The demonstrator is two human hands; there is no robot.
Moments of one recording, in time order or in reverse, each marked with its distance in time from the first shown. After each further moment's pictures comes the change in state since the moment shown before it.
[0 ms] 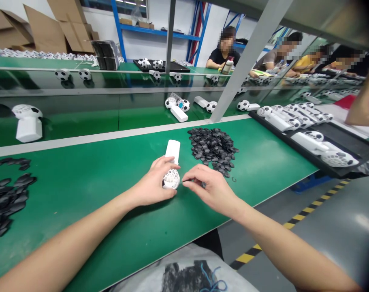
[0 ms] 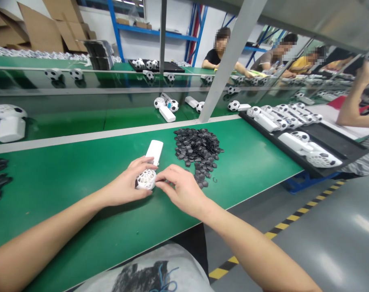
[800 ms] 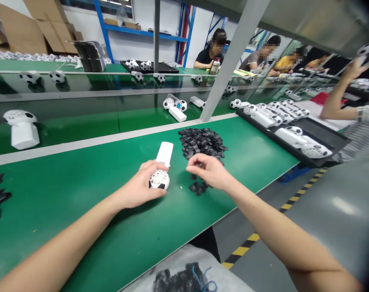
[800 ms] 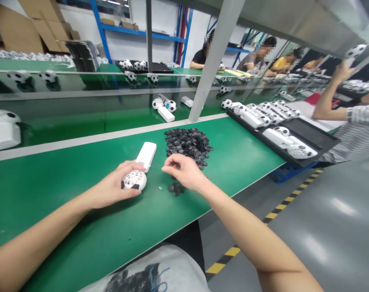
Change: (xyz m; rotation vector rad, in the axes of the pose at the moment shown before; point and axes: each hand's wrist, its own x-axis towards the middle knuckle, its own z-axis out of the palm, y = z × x) left_hand 0.004 -0.007 -0.010 -0.043 -0.034 -0.055; right_hand 0.015 0.042 -0.020 0.146 0.054 0.243
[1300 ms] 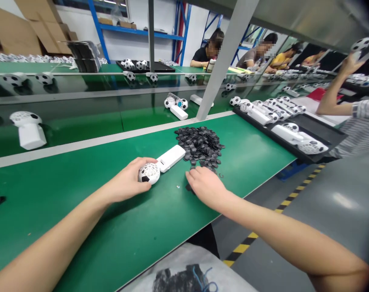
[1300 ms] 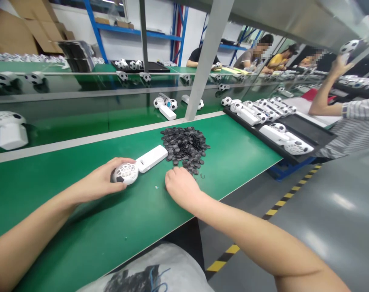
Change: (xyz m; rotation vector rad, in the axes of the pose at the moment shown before) left_hand 0.002 0.000 -0.019 0.061 -0.028 -0.123; right_hand -0.026 0.004 0.014 -1.193 -0.204 -0.275
